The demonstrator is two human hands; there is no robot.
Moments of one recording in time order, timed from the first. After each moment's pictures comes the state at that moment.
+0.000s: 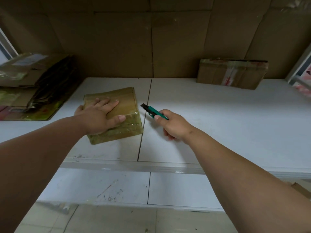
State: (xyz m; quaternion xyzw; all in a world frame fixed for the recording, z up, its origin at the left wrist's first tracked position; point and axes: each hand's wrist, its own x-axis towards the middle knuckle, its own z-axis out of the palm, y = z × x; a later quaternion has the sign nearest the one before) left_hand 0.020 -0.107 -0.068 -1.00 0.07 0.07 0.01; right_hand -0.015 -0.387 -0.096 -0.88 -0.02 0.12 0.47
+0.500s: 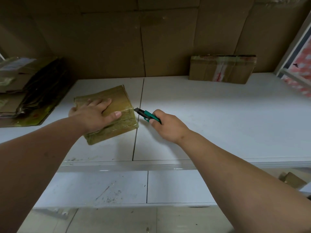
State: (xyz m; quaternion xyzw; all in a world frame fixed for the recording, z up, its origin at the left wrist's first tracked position) left_hand 0.030 -0.119 -0.069 -1.00 0.05 0.05 0.01; right_hand -0.026 -0.389 -0.104 -0.93 -0.10 0.03 0.35
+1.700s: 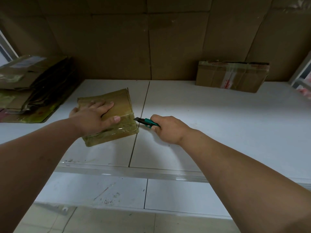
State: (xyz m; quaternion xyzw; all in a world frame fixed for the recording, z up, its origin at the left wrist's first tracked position) left_hand 0.030 -0.113 -0.072 -1.00 0.06 0.05 0.03; right_hand 0.009 -0.402 -0.105 -0.95 -0.21 0.05 0.22
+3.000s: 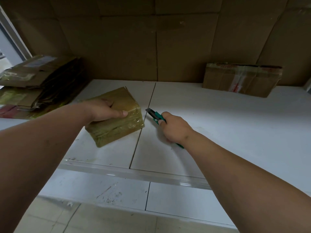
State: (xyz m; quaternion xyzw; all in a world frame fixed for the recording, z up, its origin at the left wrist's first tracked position) left_hand 0.031 -0.152 -0.025 -0.97 -0.09 0.17 -0.13; right_hand 0.012 -0.400 -0.096 -0.94 -0.09 0.08 0.32
